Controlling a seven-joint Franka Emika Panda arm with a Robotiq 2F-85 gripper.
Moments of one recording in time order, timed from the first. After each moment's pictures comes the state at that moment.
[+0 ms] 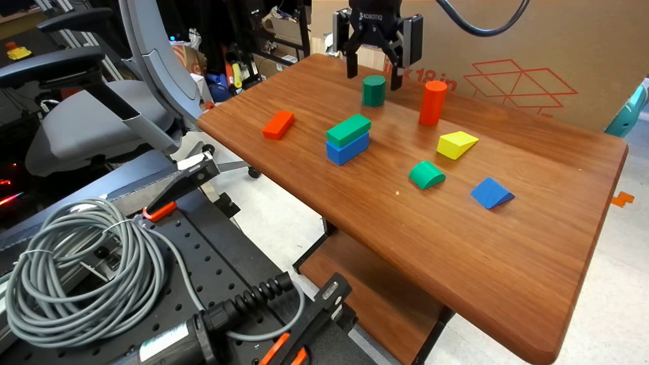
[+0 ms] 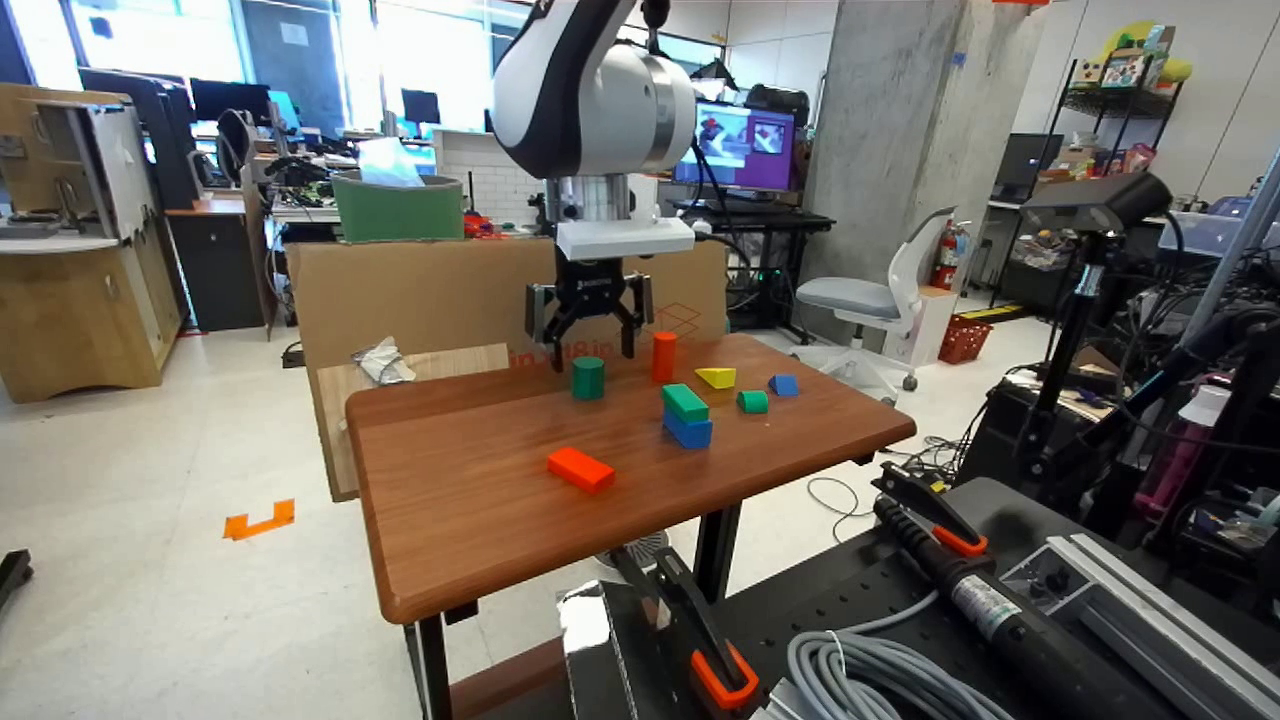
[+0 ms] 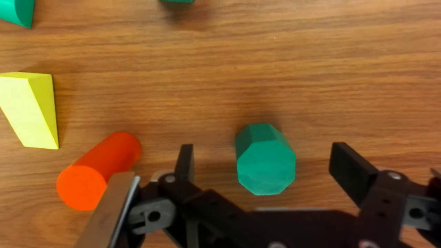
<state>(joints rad) 0.12 0.71 0.00 -1.71 -0.09 2.37 0.17</state>
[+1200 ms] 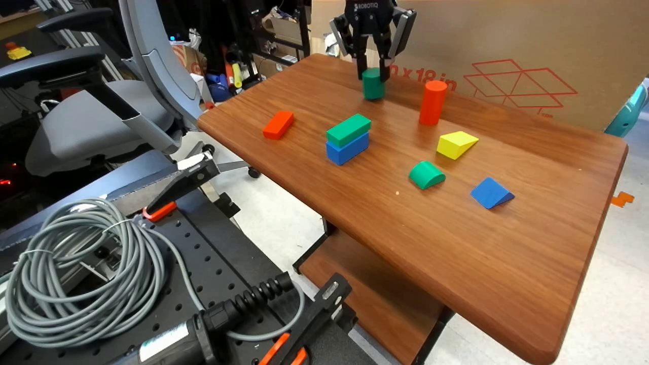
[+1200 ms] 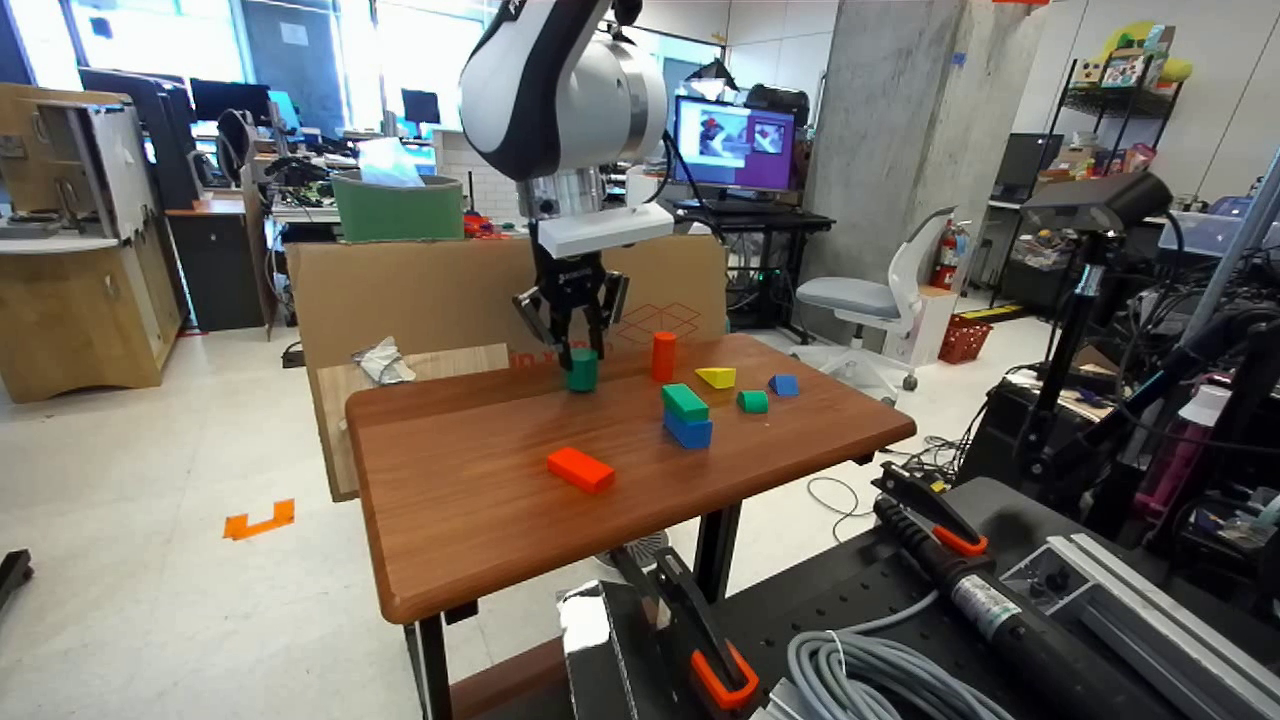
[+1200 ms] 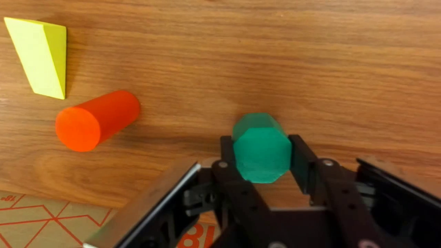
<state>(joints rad) 0.19 0.73 -0.03 -1.65 -0.19 2.33 0.16</state>
